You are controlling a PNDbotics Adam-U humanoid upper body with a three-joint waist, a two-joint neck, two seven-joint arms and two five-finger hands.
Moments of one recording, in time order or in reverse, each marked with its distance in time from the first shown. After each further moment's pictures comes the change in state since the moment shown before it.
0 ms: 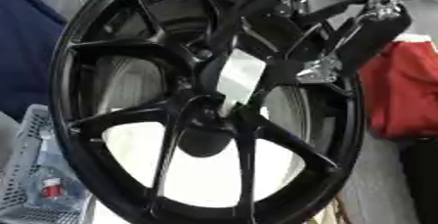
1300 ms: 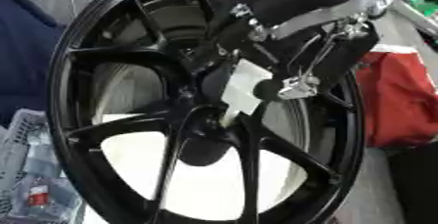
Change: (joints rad) left arm -0.009 0.009 -0.006 0.000 -0.009 0.010 -0.009; right arm 0.003 -0.027 0.027 0.000 0.035 -0.020 0.001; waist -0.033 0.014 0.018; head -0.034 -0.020
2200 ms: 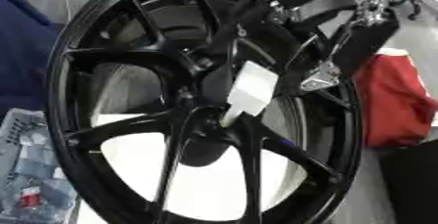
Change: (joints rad) left arm -0.003 0.007 0.000 0.000 0.000 0.016 -0.003; right arm 0.064 -0.057 -0.053 0.000 -0.018 0.015 0.001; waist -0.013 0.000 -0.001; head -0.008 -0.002
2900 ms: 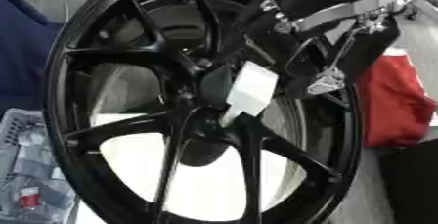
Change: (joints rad) left arm -0.005 0.000 0.000 0.000 -0.001 0.004 -0.003; right arm -0.028 0.004 0.025 0.000 0.035 -0.033 -0.001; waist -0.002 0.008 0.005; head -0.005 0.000
